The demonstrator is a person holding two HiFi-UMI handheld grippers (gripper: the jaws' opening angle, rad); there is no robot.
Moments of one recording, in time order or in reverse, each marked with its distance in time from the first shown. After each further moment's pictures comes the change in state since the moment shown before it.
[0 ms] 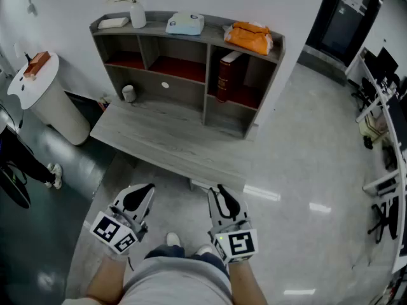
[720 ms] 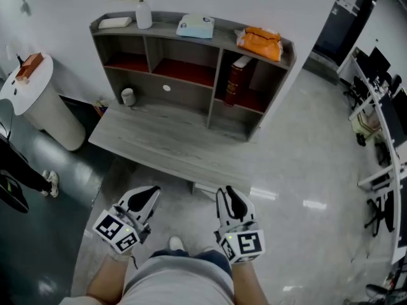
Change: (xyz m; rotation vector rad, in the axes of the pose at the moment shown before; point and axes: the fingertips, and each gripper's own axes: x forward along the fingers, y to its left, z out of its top) left arm -0.016 0.059 -0.007 -0.080 0.018 -0.101; right arm 0.036 0.024 -0.012 0.045 0.026 -0.094
